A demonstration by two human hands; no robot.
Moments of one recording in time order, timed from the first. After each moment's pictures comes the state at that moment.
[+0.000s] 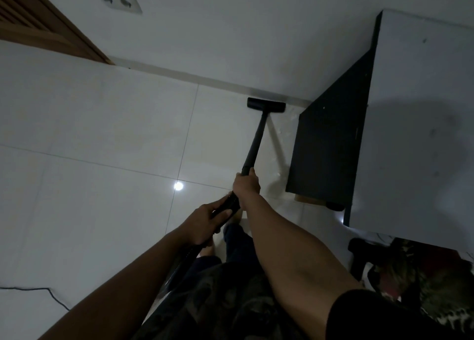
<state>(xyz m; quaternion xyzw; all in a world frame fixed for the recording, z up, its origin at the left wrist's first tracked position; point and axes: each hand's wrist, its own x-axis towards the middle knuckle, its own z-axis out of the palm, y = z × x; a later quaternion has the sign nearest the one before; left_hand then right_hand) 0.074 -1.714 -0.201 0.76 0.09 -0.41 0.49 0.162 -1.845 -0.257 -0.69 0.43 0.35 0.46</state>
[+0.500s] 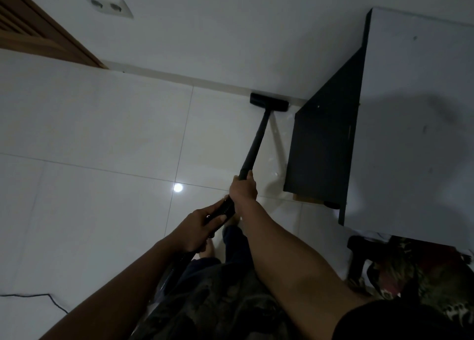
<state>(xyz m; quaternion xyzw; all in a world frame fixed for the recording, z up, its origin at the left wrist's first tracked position) 0.074 -1.715 -0.191 0.76 0.08 -0.42 0.49 0.157 -1.850 -0.257 -0.67 0.46 0.32 0.49</state>
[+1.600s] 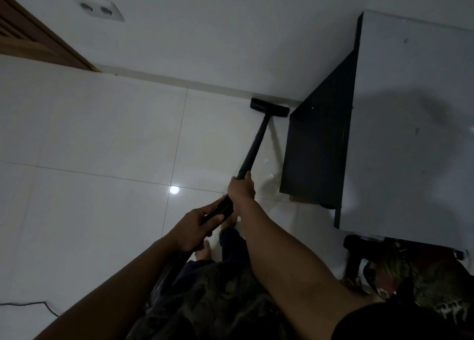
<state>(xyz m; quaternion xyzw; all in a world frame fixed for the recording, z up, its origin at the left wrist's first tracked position) 0.089 -1.715 -0.194 0.77 0.07 -0.39 0.50 0.171 -1.855 -0.263 -0.69 0.45 0.32 0.47</state>
